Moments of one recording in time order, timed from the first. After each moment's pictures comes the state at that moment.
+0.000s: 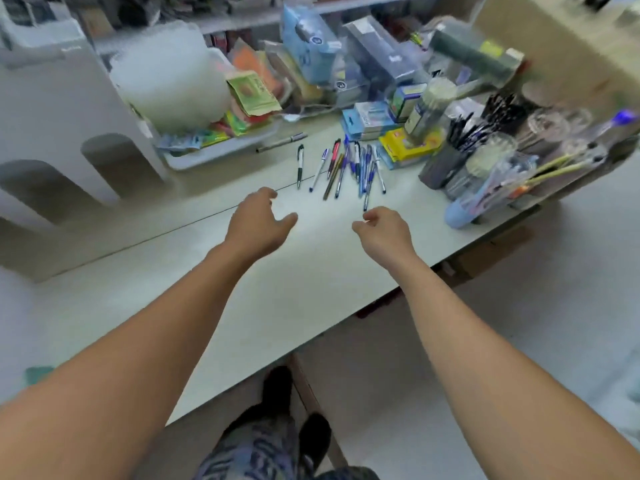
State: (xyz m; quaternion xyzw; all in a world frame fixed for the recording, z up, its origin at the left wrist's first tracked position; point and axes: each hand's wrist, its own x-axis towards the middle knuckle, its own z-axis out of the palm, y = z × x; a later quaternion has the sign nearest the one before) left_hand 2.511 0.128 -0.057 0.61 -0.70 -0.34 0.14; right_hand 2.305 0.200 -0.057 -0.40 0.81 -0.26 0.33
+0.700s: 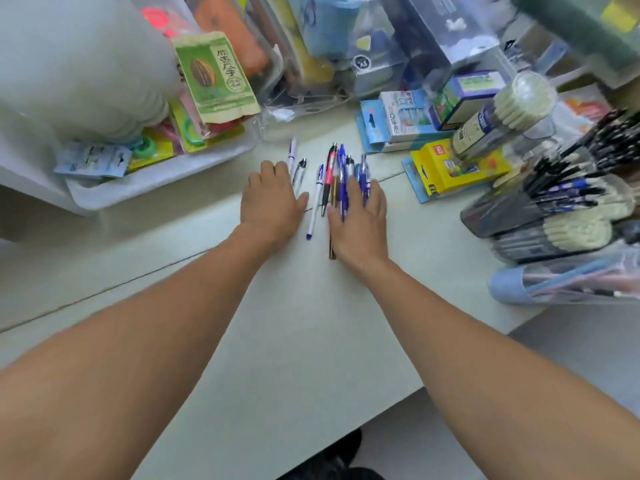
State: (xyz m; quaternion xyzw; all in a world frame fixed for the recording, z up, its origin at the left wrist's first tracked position) left_hand 2.407 -0.057 -0.173 0.62 -0.77 -0.17 0.02; right_hand 2.270 0.013 -0.179 -0.52 0.81 -0.17 0.23
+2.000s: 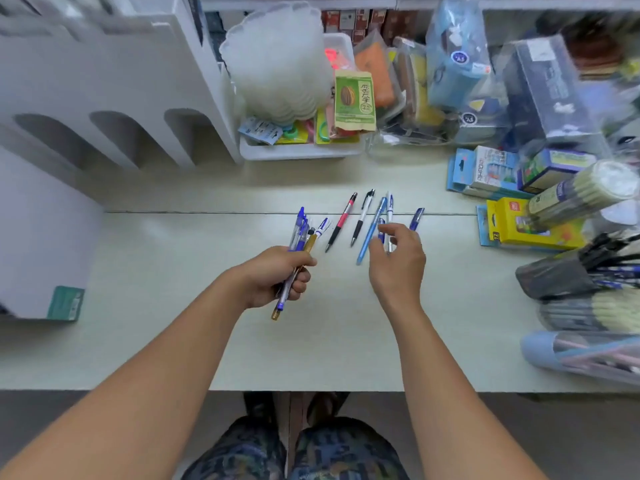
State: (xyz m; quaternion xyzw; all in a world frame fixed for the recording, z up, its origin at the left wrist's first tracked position) left_hand 2.501 0.120 -0.082 0.63 -0.20 -0.72 0.23; right_hand 2.311 0.094 -0.108 -0.53 0.70 -0.34 0.34
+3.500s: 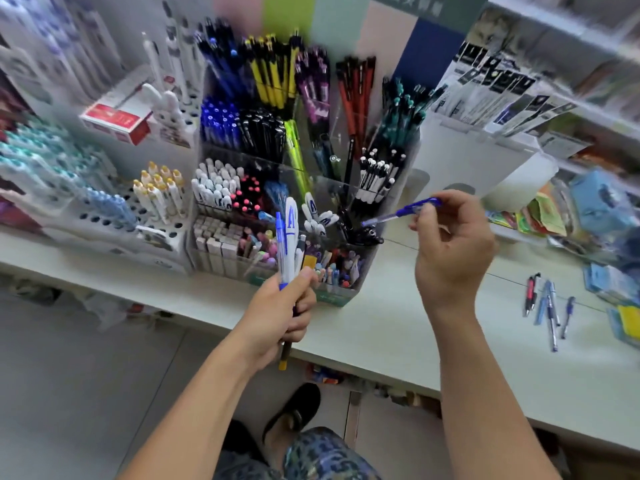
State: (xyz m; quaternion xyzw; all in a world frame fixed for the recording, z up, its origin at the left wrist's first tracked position) left_hand 2.932 0.419 -0.002 0.48 -0.17 -0.65 0.57; right_hand 2.773 0.290 0.066 -0.68 0.46 -0.54 0.22
